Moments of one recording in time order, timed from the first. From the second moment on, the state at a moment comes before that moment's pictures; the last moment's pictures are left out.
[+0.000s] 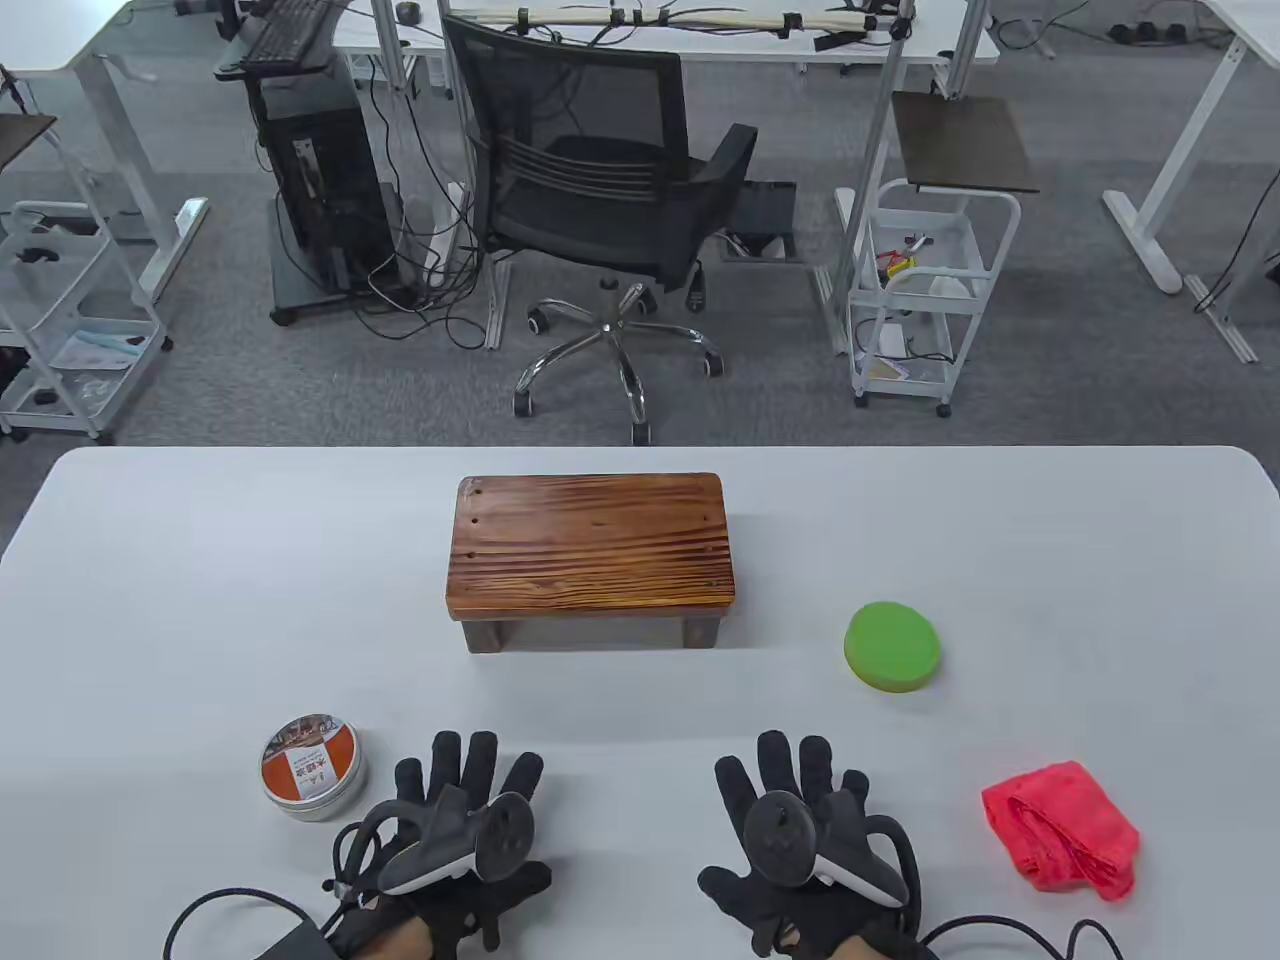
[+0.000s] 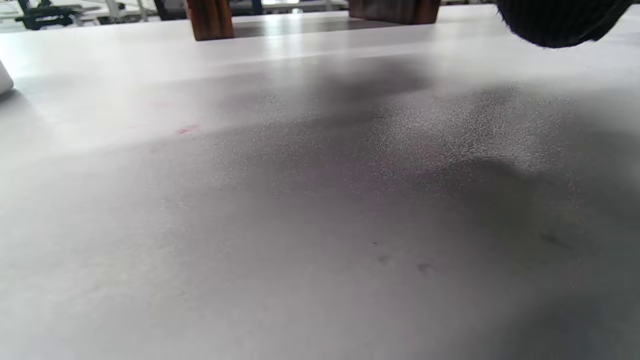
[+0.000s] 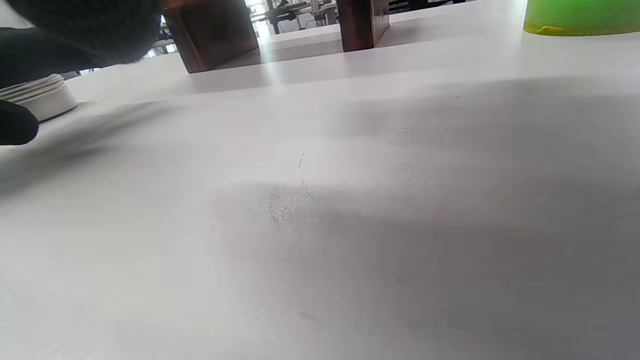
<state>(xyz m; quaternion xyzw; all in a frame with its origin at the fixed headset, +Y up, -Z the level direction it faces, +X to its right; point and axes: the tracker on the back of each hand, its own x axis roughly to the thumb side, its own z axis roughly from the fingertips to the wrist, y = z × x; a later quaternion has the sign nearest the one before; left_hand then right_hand) -0.184 -0.803 -0.284 -0.17 -0.16 -0.04 0.97 0.129 -0.774 -0.272 0.15 0.16 0.97 0.07</state>
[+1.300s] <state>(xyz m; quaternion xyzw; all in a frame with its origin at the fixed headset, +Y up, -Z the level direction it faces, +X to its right) -0.195 -0.800 -0.403 -0.23 0.07 0.66 0.71 0.125 -0.776 -0.269 0.16 0.18 0.97 0.08</state>
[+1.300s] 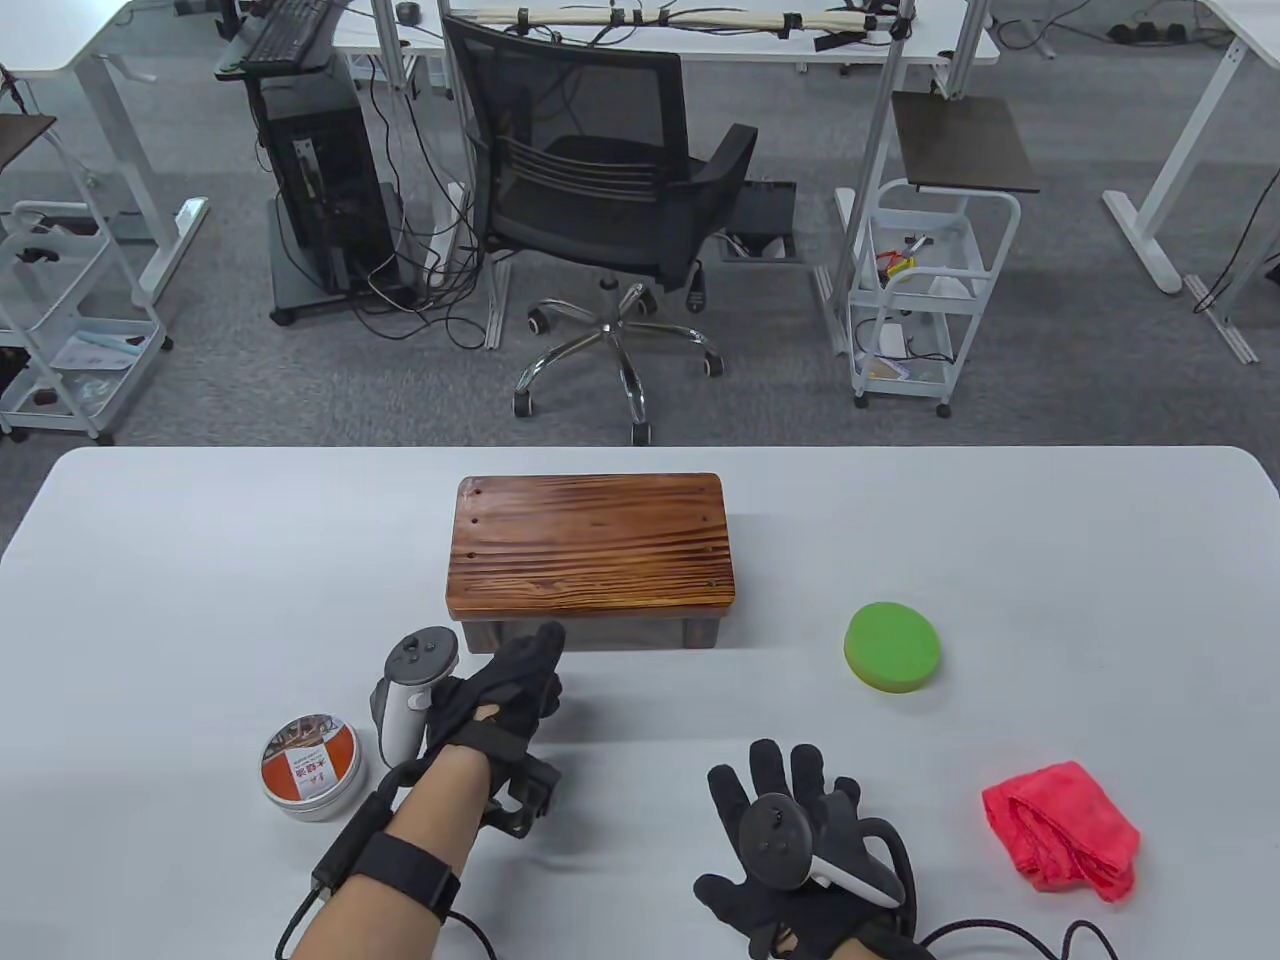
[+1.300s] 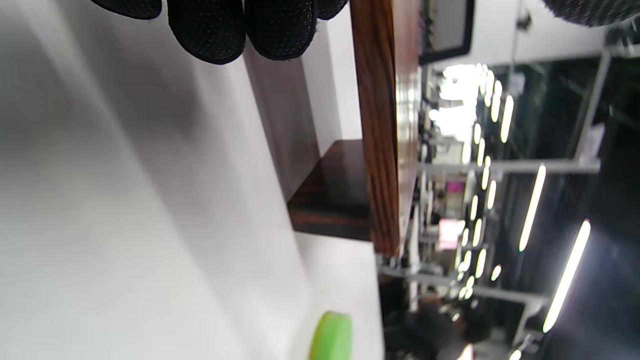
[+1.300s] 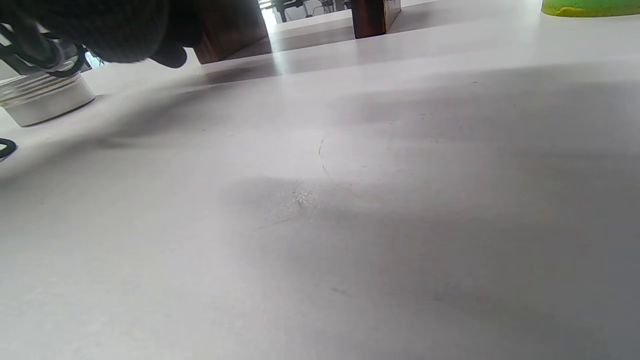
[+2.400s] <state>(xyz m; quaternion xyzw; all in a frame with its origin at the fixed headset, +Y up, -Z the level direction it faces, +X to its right) -0.185 -0.852 -0.452 -0.21 0.18 0.81 0.52 0.129 -0.780 -0.272 0.17 0.22 0.95 0.12</state>
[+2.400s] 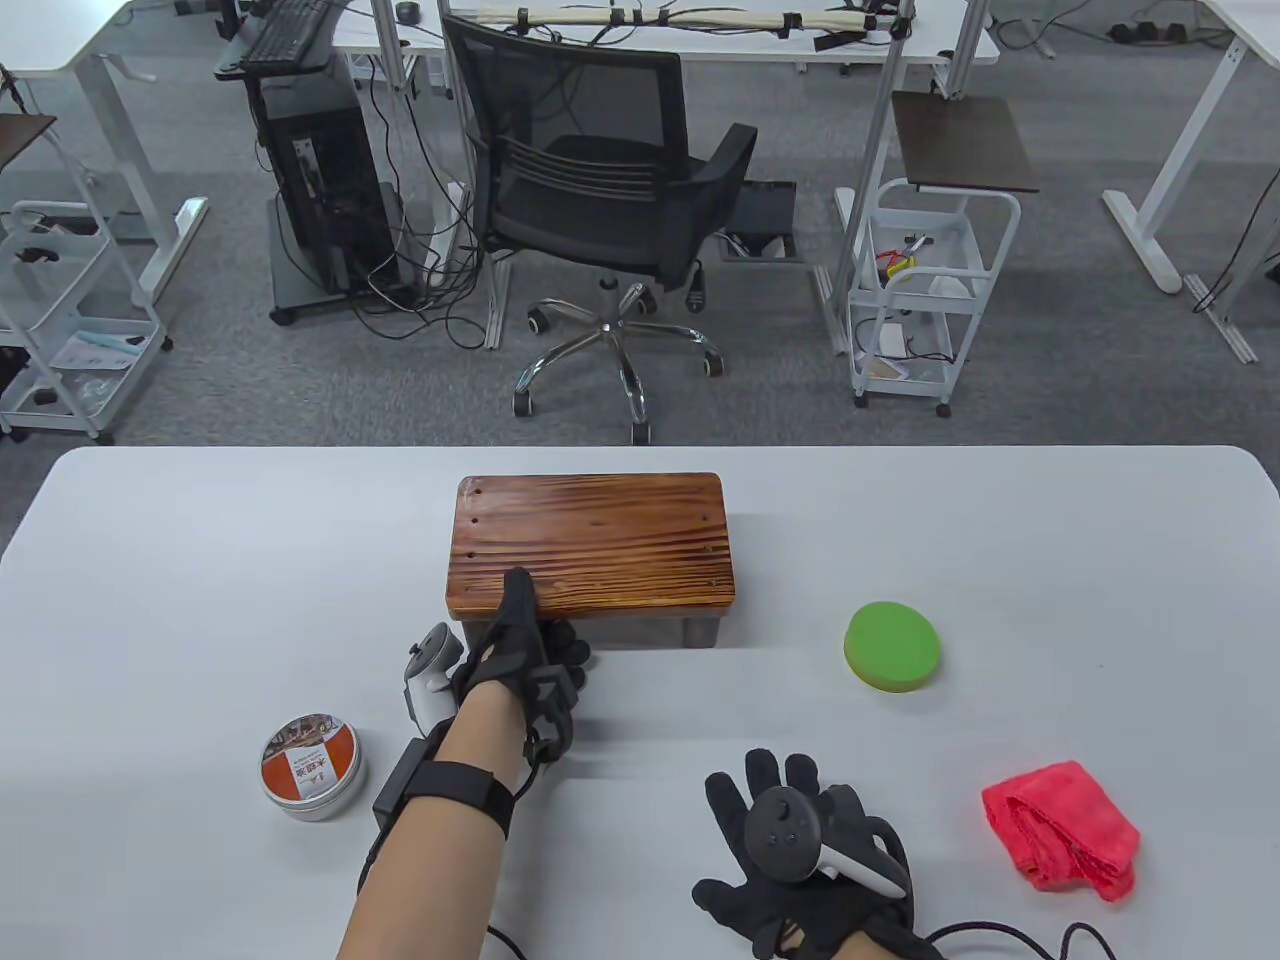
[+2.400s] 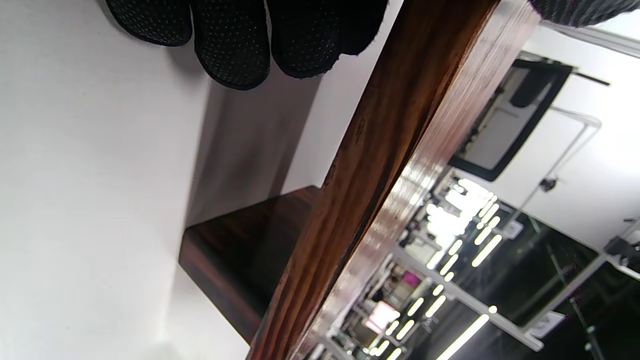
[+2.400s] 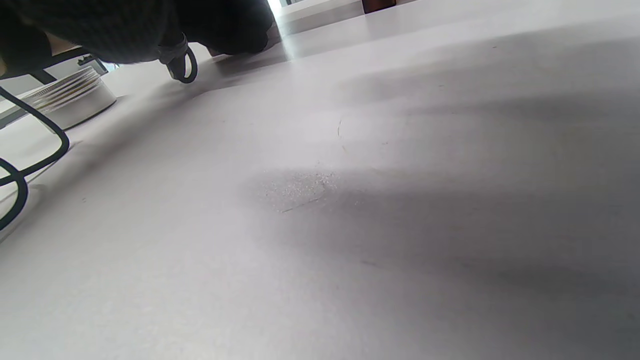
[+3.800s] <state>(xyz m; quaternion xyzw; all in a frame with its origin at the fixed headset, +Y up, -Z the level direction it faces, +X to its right) -0.174 -0.825 -0.432 -0.11 0.14 0.87 0.46 0.130 -0.781 -0.275 0.17 0.23 0.95 0.12</state>
